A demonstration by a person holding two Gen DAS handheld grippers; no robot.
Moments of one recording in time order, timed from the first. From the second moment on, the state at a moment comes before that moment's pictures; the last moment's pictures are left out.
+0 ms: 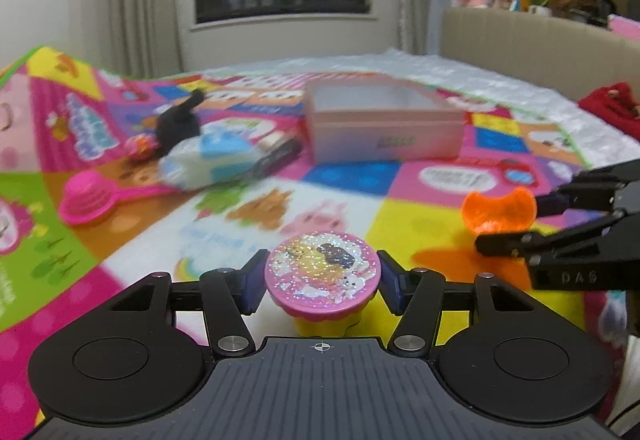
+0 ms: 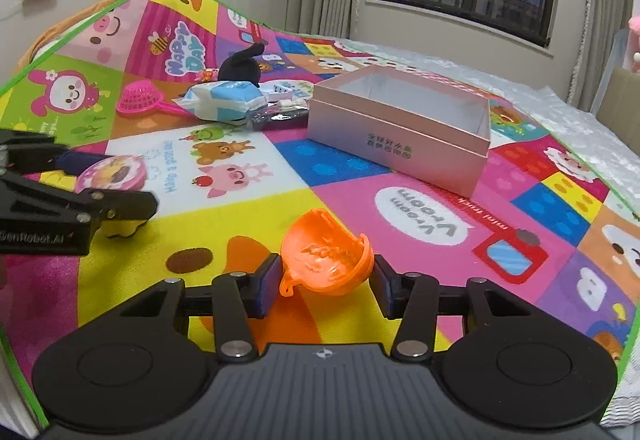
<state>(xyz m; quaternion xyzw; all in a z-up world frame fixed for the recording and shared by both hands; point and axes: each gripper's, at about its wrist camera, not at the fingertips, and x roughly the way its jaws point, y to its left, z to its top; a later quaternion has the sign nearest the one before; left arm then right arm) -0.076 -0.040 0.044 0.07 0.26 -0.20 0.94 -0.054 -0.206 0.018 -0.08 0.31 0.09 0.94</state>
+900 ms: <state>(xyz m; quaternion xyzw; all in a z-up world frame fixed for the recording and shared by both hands) 0.087 -0.037 0.079 -0.03 0.24 -0.17 0.95 0.113 -0.227 0.047 -0.02 0.23 0.02 0.97</state>
